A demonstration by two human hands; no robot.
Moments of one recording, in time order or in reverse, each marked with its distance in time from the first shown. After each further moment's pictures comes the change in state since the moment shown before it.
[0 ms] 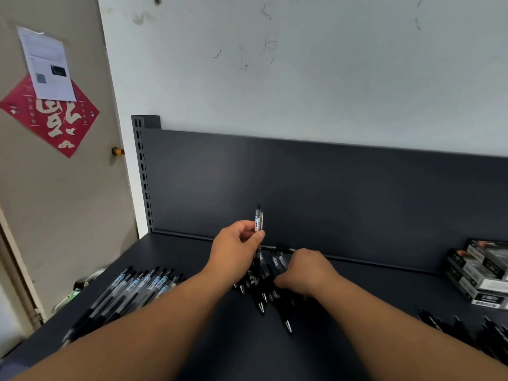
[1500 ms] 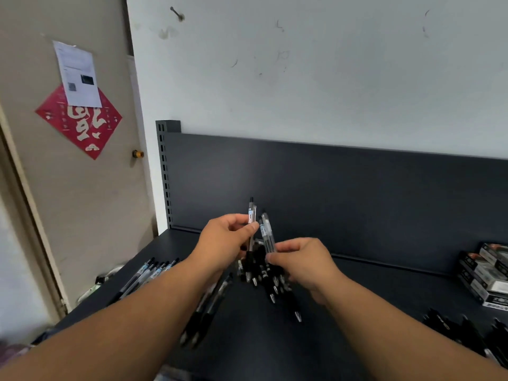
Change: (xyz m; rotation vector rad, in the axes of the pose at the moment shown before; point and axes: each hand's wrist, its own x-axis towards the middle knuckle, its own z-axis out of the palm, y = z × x) left_hand -0.021 0.019 -0.046 -0.123 -0.005 -0.086; right_hand -0.048 -0.030 -0.004 0.851 0.031 -0.117
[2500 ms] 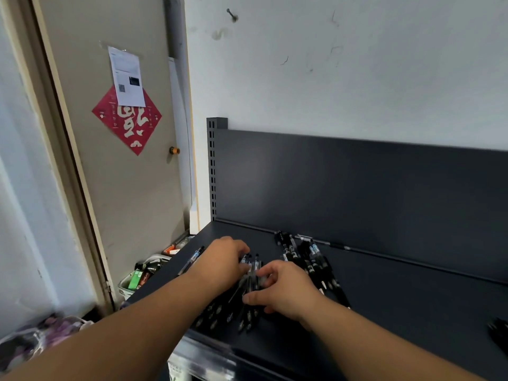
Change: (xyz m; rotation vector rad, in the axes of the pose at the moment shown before) left_hand -0.024 -0.038 -0.086 1.083 -0.087 0.094; right_hand -0.026 0.005 0.102 -0.200 -0.309 -0.016
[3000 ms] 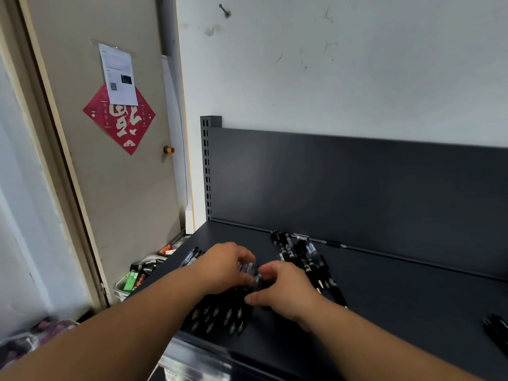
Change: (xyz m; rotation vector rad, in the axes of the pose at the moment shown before) left_hand 0.005 0.001 -0.003 -0.034 -0.218 0.081; right_hand 0.005 0.007 -0.002 -0.130 0.079 -0.017
